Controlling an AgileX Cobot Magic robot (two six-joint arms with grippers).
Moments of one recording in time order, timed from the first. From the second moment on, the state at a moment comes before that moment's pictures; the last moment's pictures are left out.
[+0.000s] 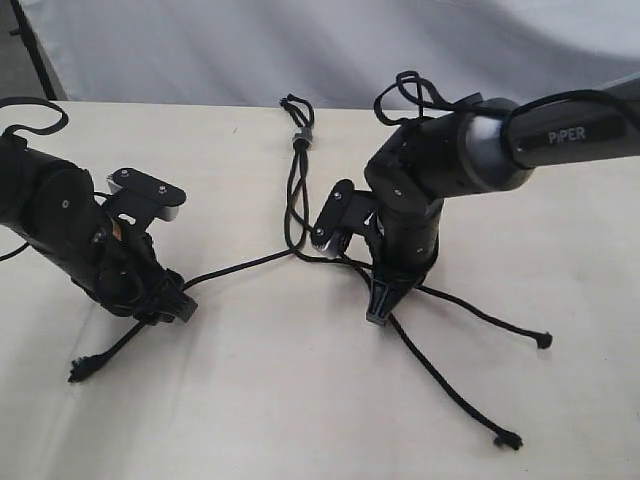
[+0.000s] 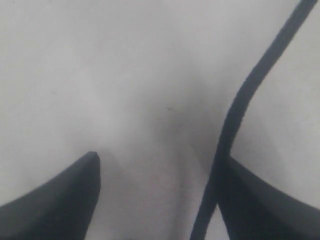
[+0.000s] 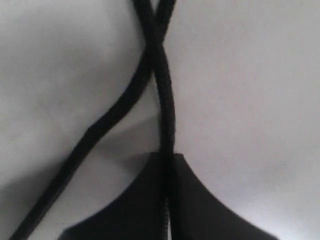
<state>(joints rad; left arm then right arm) -0.27 1.79 -0.84 -0.01 0.37 0.12 0.48 2.07 -1.25 -0.39 0.71 -0.25</state>
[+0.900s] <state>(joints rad) -0.27 1.79 -0.84 -0.01 0.37 0.12 0.47 1.75 -1.28 -0.10 0.74 -0.61</state>
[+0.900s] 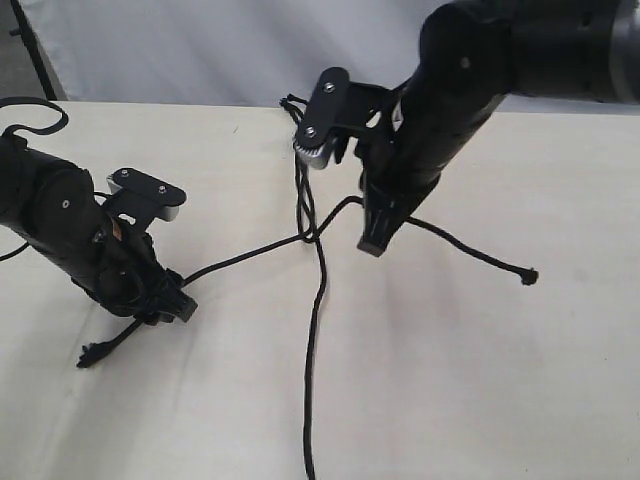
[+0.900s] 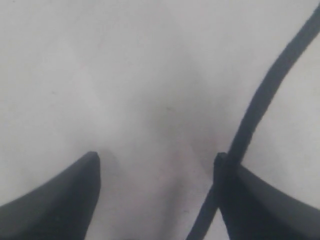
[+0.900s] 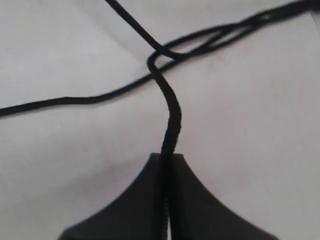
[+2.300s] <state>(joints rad) -0.44 1.59 -1.01 -0.17 0.52 0.12 0.04 1.48 -1.04 -0.08 0.52 -0.40</state>
